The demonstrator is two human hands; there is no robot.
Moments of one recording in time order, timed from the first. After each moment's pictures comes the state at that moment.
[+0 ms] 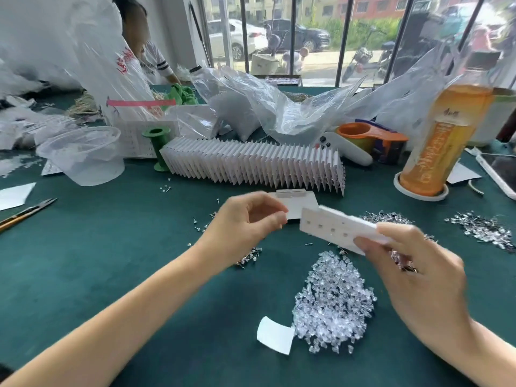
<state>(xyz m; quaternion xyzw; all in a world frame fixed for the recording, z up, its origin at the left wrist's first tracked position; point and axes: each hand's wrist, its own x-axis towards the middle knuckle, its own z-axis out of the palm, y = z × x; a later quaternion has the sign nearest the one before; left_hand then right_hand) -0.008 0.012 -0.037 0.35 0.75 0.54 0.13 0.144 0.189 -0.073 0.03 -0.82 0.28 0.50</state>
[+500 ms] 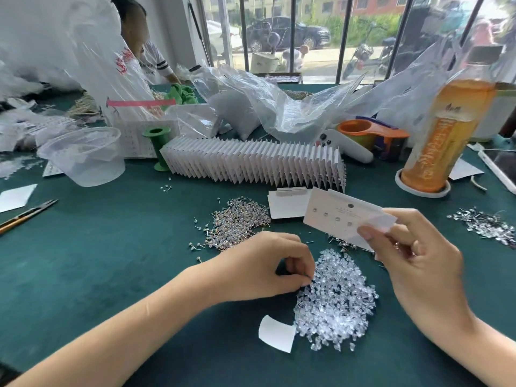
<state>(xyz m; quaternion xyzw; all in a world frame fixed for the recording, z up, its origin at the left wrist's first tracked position) 0.010 0.013 -0.053 0.59 0.74 0.28 0.14 0.140 0.188 -0.076 -0.11 -0.78 0.45 0.42</state>
